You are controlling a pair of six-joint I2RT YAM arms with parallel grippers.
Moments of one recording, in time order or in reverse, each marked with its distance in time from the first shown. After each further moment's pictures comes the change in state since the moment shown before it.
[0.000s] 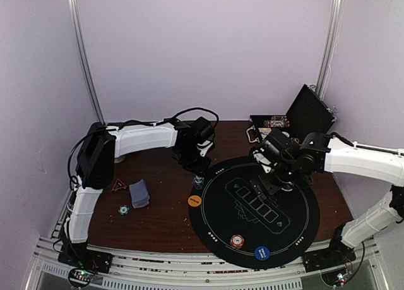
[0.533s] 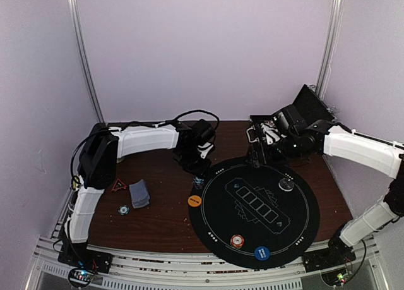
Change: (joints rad) left arm 0.000 0.021 0.002 0.005 0.005 0.009; right arm -0.246 0.046 0.049 0.239 -0.321 0.066
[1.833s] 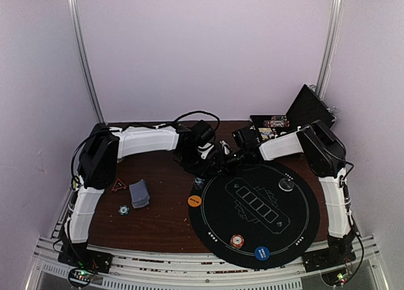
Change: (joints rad) left arm -0.001 0.000 -0.026 0.050 0.006 0.006; right arm -0.064 0.831 0.301 0.684 -0.724 0.407
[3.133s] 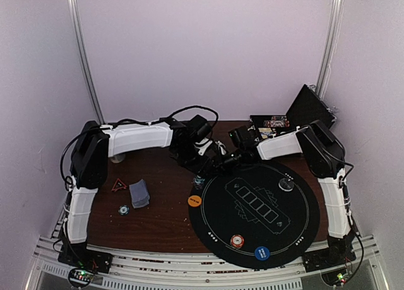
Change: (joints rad) left arm 0.003 -0.075 -0.047 0.000 -0.006 0.034; right arm 0.024 0.003 0.031 -0.043 -0.052 -0.036
